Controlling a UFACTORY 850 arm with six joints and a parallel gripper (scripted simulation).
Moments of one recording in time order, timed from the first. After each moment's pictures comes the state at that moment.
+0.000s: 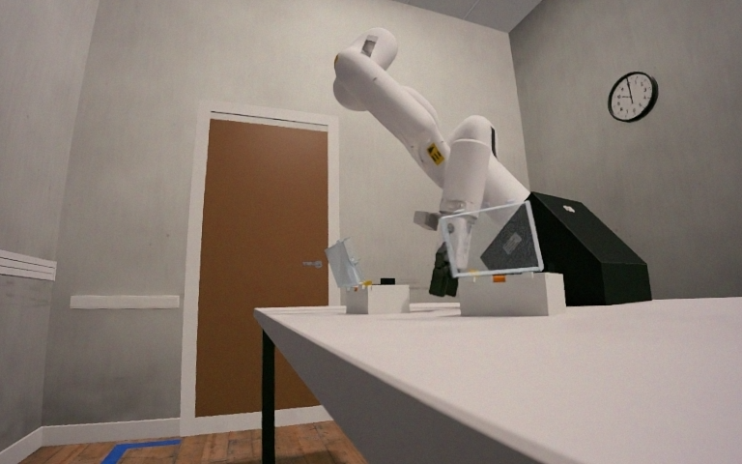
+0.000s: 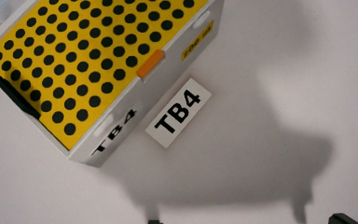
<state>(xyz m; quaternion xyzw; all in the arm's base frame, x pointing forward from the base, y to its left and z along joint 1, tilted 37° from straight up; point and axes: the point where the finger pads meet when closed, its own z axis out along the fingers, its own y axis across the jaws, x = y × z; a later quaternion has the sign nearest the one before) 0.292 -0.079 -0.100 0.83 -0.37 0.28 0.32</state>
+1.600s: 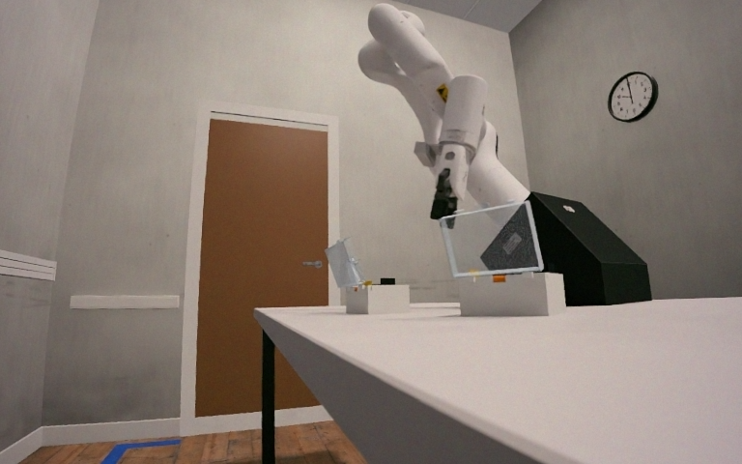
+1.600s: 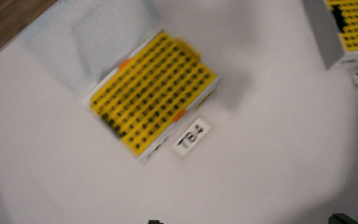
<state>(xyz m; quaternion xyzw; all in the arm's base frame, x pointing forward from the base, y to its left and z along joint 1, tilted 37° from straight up) 0.281 0.020 0.011 0.84 -0.33 0.27 0.32</state>
